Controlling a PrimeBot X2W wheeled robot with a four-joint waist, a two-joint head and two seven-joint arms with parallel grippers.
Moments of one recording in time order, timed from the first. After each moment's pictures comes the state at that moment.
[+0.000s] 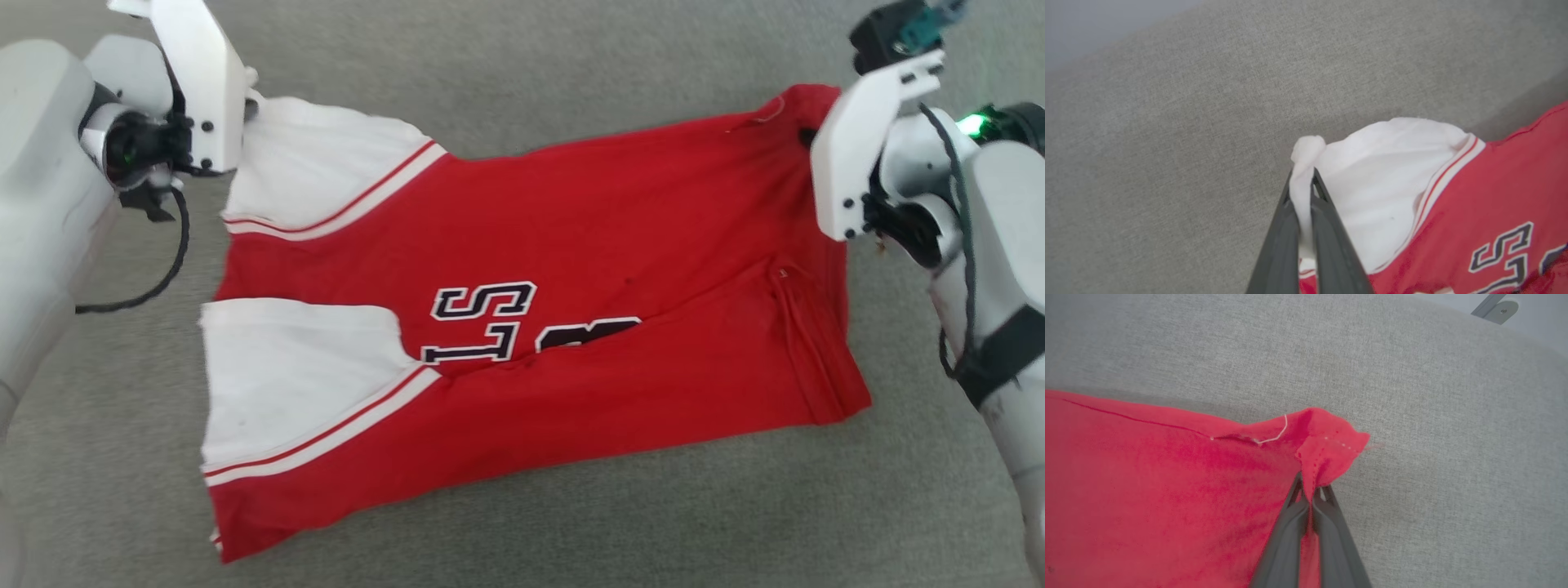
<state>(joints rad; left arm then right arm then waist) -1.40 0.51 -1.20 1.00 -1.24 -0.13 0.60 -0.98 -0.29 0.35 0.73 0.42 0.13 0.61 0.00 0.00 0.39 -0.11</state>
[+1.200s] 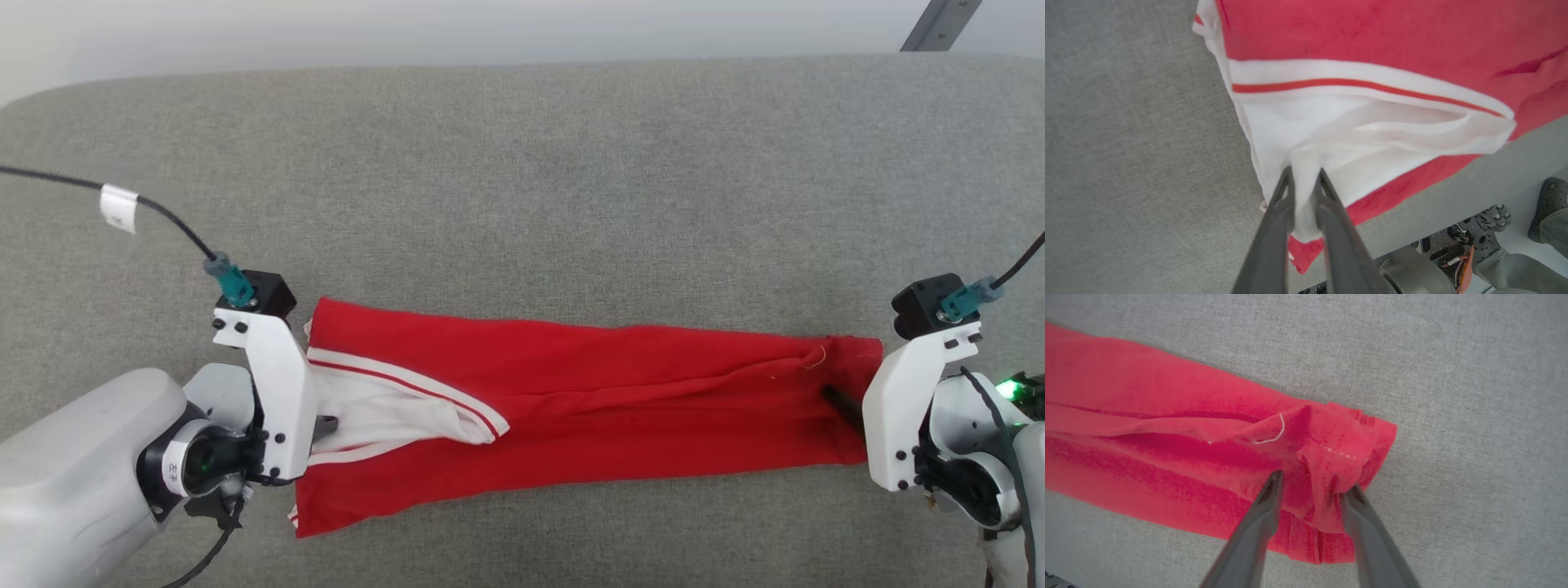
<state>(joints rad) -0.87 0.84 -1.24 0.18 -1.42 0.22 0.64 -0.29 -0.38 0.13 0.13 0.46 0.13 0.84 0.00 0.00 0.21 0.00</state>
